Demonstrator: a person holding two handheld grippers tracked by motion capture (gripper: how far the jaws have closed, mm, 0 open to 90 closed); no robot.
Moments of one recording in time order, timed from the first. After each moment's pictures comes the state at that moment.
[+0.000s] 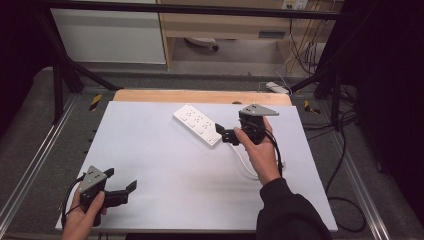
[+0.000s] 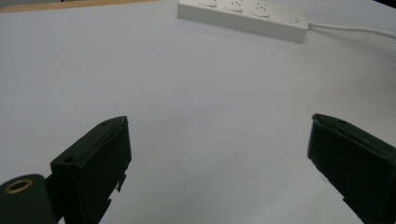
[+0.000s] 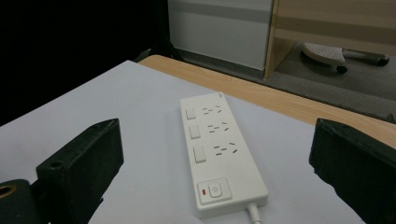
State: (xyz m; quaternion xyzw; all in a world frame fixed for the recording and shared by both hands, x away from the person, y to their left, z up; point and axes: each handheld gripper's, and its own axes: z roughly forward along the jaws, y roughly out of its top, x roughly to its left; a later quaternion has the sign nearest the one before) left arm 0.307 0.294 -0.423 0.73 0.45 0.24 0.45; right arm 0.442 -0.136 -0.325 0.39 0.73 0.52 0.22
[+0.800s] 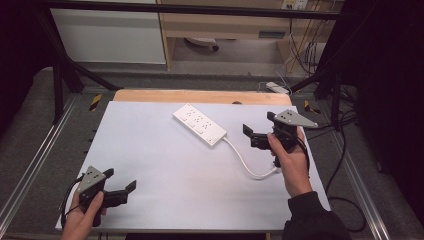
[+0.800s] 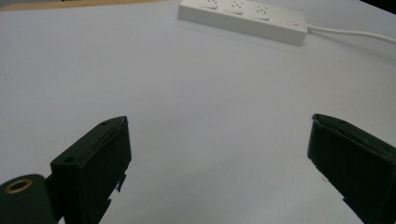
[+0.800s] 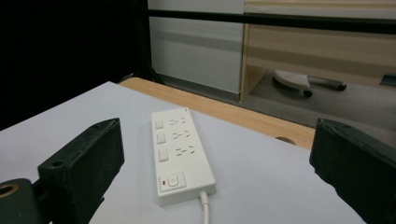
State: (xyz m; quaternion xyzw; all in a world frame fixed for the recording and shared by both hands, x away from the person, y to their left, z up) left arm 0.305 0.295 -0.423 0.72 0.46 0.23 0.46; right arm 0.407 -0.203 -0.311 0.39 0.69 0.54 0.28
